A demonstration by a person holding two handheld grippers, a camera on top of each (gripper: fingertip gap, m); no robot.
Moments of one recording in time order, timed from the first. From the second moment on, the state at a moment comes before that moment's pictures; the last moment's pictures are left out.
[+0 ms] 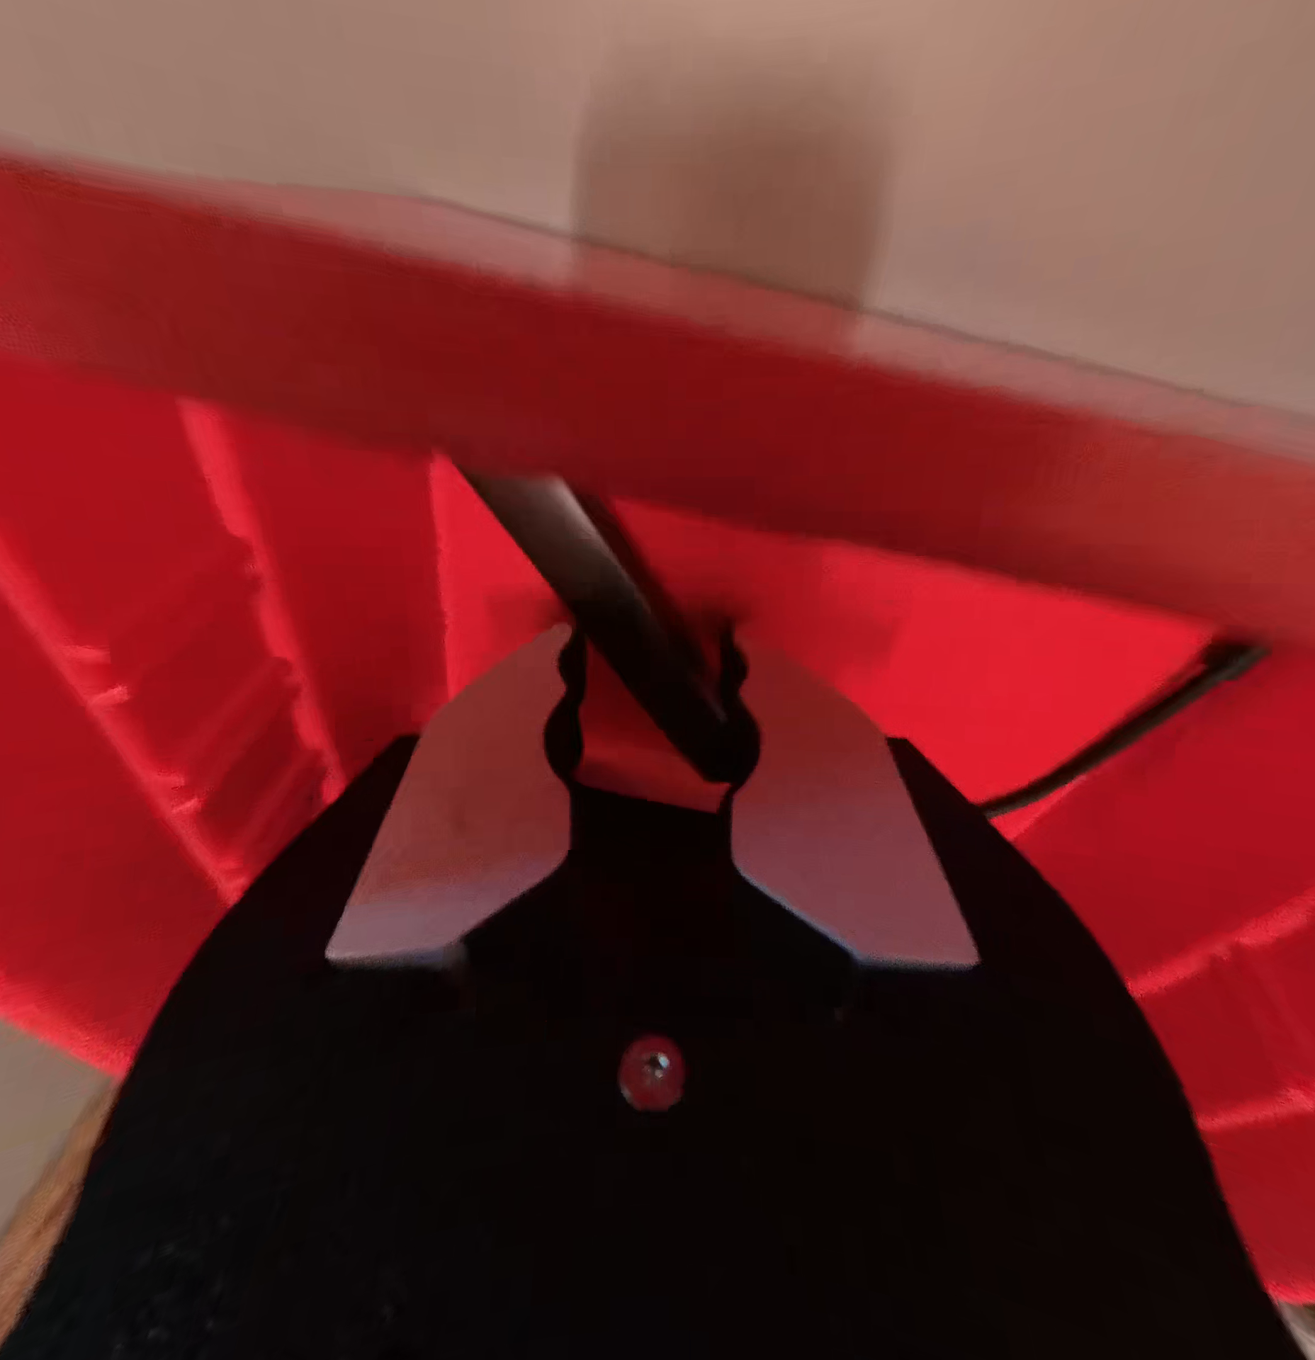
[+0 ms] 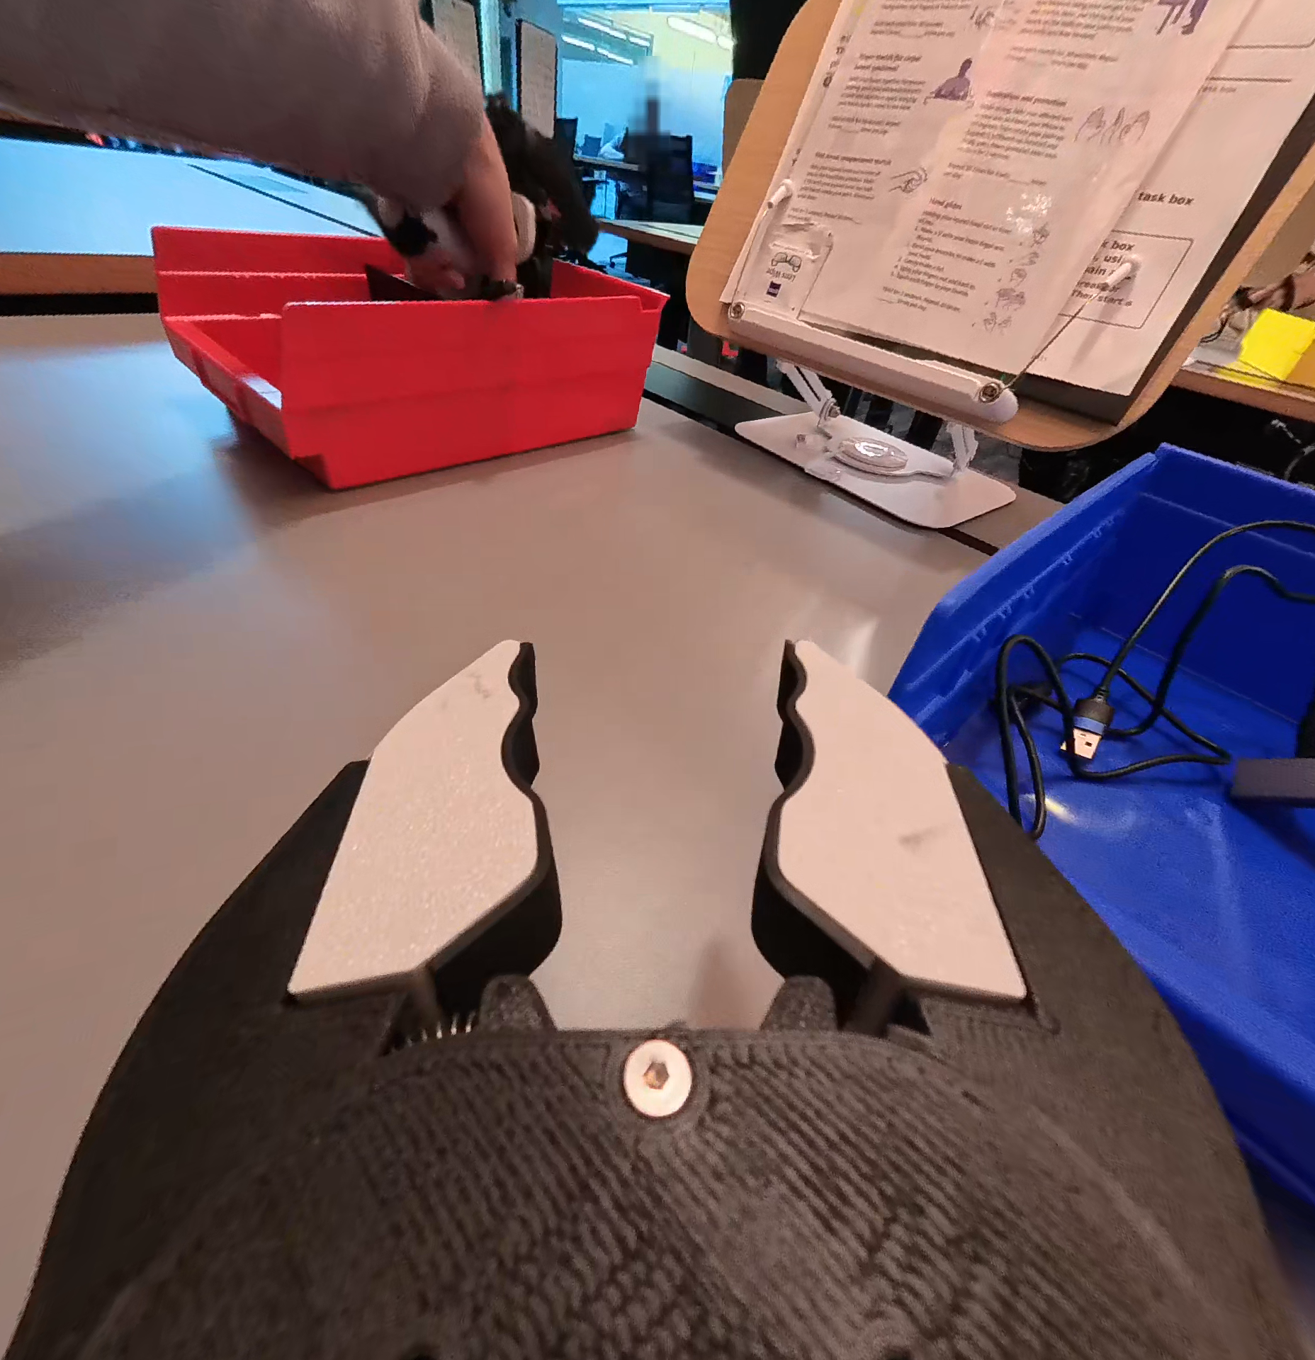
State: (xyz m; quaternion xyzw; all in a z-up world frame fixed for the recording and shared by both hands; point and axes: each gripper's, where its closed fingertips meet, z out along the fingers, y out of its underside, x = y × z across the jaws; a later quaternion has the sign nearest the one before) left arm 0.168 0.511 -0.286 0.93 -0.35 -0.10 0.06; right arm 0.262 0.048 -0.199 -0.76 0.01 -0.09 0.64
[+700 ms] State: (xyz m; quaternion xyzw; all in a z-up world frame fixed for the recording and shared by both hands) left arm 0.230 0.499 -0.085 0.83 -0.34 0.36 -0.24; right arm 0.255 0.054 -0.207 -0.77 -0.03 -0.14 0.62
